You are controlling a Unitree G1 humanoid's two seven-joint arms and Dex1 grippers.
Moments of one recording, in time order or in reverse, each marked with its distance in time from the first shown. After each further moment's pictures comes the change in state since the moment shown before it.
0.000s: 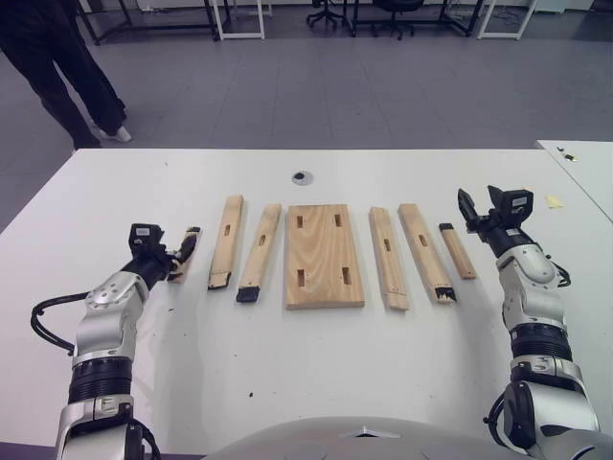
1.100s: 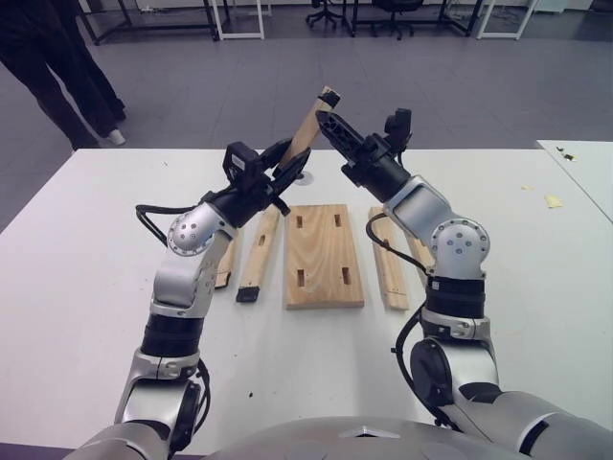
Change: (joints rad) left arm -0.282 -0.207 -0.281 -0.392 -0.076 -0.226 -0.140; right arm -0.298 0.459 0.059 -0.533 0.872 0.937 -0.273
